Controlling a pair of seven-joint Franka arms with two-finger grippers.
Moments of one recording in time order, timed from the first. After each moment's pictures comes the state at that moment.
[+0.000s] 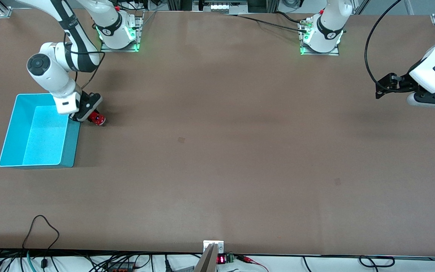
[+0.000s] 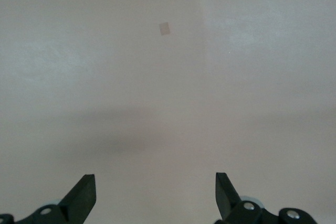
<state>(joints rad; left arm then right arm) -0.01 -0.04 -0.02 -1.75 0.03 1.66 0.07 -0.09 0.11 0.08 -2.50 -0.11 2.67 -0.85</state>
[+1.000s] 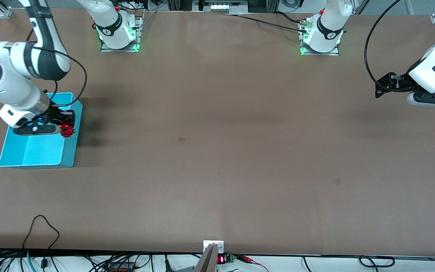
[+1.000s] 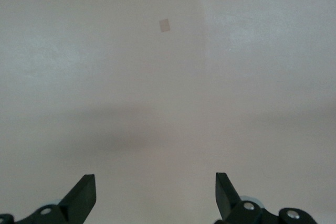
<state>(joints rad) -0.01 -0.04 -0.02 -1.75 0.03 1.65 0.07 -0.08 0.10 -0.01 -2.15 -0.13 2.25 -0.08</state>
